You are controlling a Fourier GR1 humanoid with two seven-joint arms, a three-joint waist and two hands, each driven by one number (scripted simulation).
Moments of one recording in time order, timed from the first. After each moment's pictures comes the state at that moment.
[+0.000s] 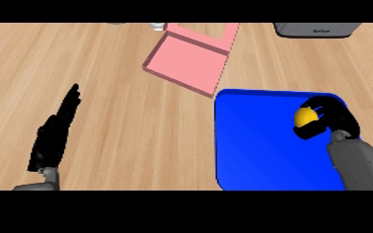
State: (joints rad) left arm 0.00 0.19 0.05 -1.56 -0.19 0.05 0.10; right arm -0.30 -0.35 -0.05 -1.09 0.66 0.06 0.50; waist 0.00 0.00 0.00
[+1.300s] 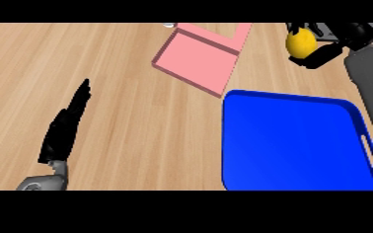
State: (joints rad) left arm -0.05 0.17 0.03 -1.53 -0.21 0.03 0.09; right arm -0.92 -0.52 -0.03 -0.69 0.59 0.19 -0.59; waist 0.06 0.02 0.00
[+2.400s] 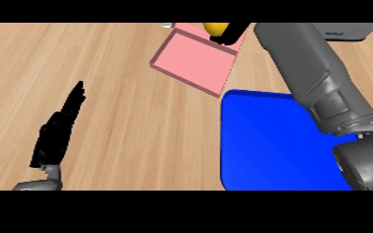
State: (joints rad) left arm -0.02 0.18 0.05 -1.57 -0.20 0.01 0.11; right arm -1.36 -0.21 -0.04 -0.32 0.63 0.15 -0.48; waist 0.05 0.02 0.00
